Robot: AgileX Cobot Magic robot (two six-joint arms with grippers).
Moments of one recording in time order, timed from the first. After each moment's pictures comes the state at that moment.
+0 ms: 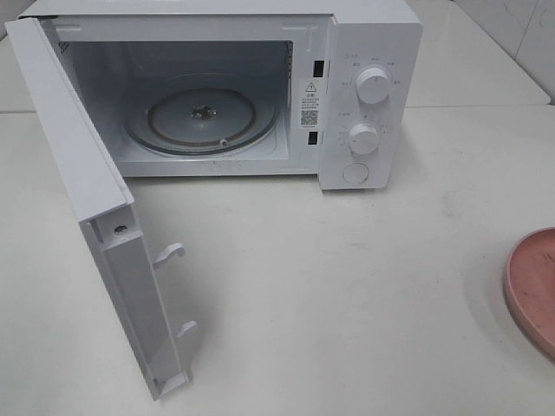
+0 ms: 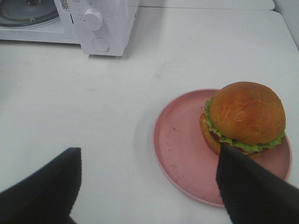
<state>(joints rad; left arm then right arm) 0.06 0.00 -0.50 -0.15 1.05 0.13 0.19 0.00 -0.50 -0.07 1.05 0.10</state>
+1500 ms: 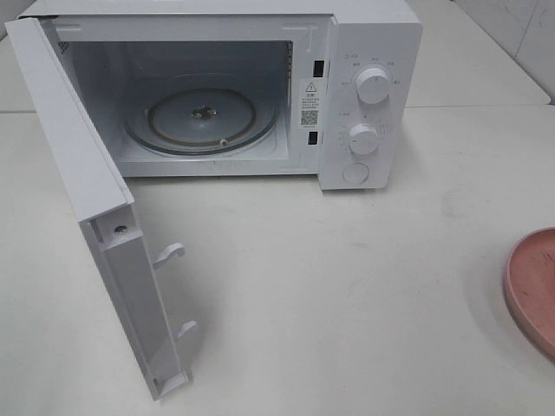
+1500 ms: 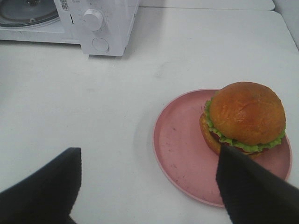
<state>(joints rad) 0.06 0.00 -0.51 -0.17 1.04 0.13 0.19 0.00 -0.50 -0.07 1.05 0.10</state>
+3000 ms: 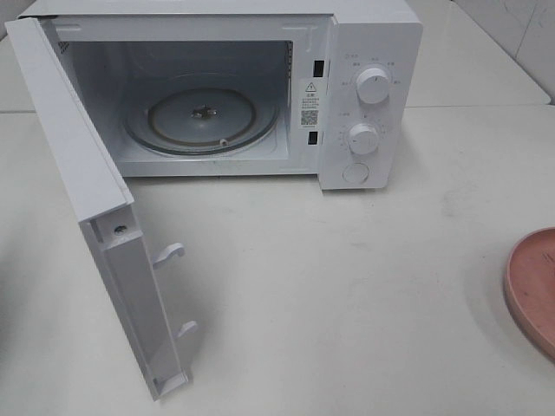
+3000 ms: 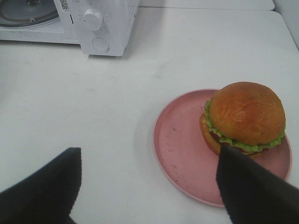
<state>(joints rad) 0.06 1.01 -0.23 -0.02 -0.48 0.13 0.19 0.00 -0.50 -0.07 1.05 0.10</state>
